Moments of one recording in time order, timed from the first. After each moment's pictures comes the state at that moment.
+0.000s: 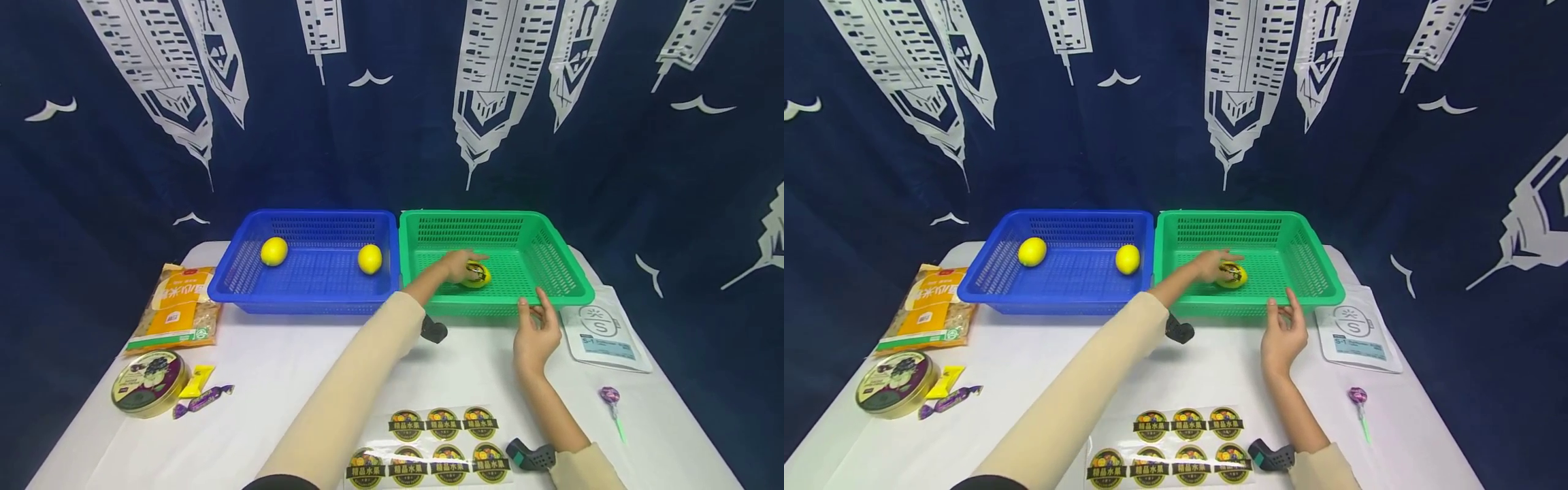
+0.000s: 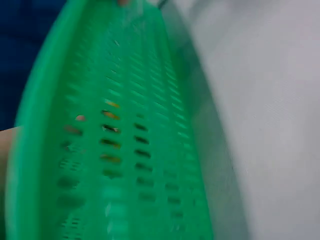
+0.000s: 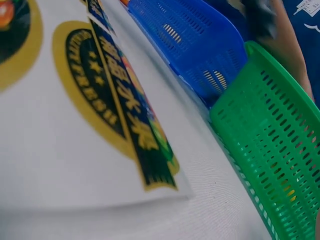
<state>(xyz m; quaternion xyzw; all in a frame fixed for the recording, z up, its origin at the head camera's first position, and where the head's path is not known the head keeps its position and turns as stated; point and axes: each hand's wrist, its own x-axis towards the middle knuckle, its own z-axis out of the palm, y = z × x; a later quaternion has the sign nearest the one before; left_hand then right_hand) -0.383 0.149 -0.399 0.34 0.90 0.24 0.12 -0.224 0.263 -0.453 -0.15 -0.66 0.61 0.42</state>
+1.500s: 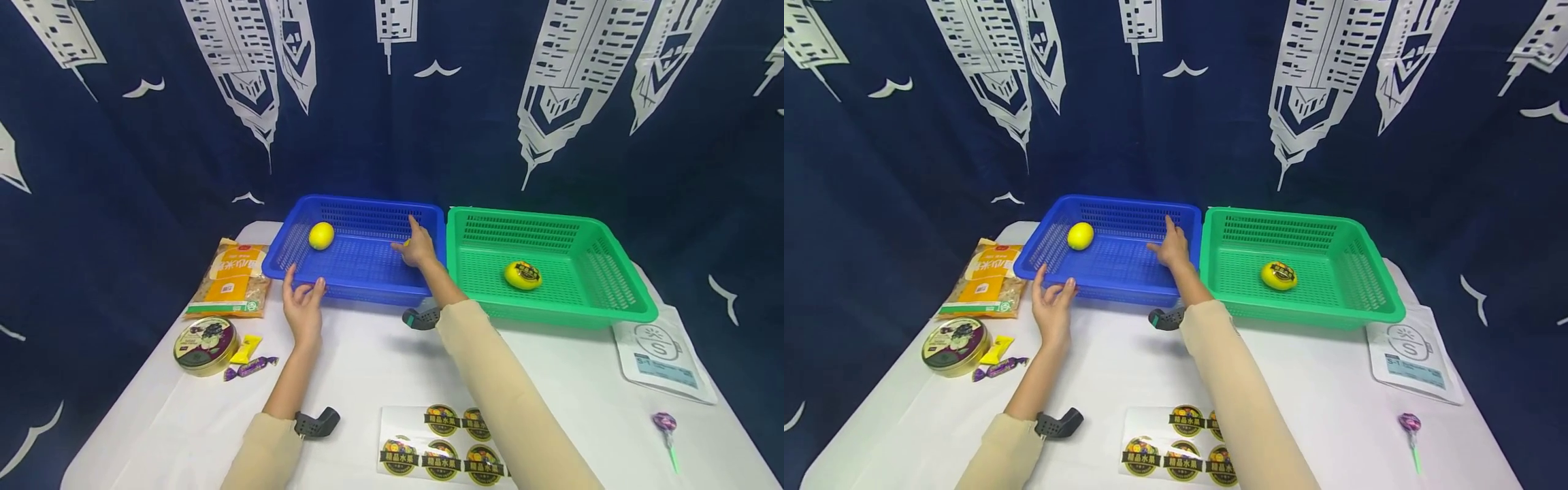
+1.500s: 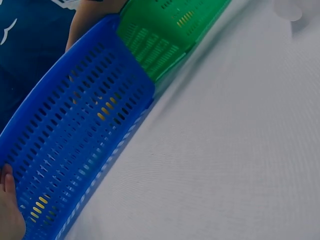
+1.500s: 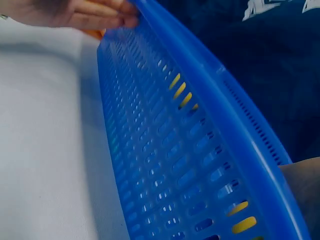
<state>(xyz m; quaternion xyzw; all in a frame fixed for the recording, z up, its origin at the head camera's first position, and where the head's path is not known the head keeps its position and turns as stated) -0.273 -0.153 -0.459 -0.09 0.53 0.79 -0.29 -0.410 0.044 -0.404 0.04 -0.93 0.35 0.00</state>
